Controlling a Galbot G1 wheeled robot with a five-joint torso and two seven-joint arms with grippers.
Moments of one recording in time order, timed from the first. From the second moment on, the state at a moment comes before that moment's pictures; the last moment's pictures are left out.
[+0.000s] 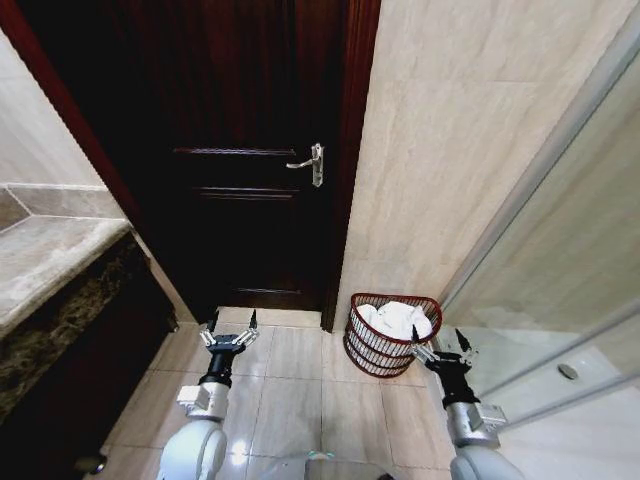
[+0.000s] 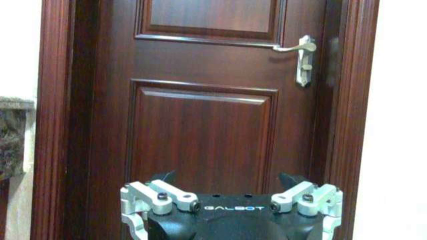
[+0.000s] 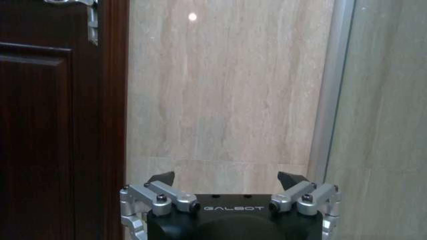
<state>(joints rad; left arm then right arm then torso) 1.74 -1.48 -0.59 -2.16 -0.18 -0.17 0.00 -1.83 1.47 0.63 2.24 0.07 0.04 0.09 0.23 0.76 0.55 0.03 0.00</state>
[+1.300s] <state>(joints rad) 1.78 -1.45 -0.62 -2.24 -0.21 -0.16 -0.02 -1.85 1.48 0.67 2.32 0.08 0.04 0.09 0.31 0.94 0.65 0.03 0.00</state>
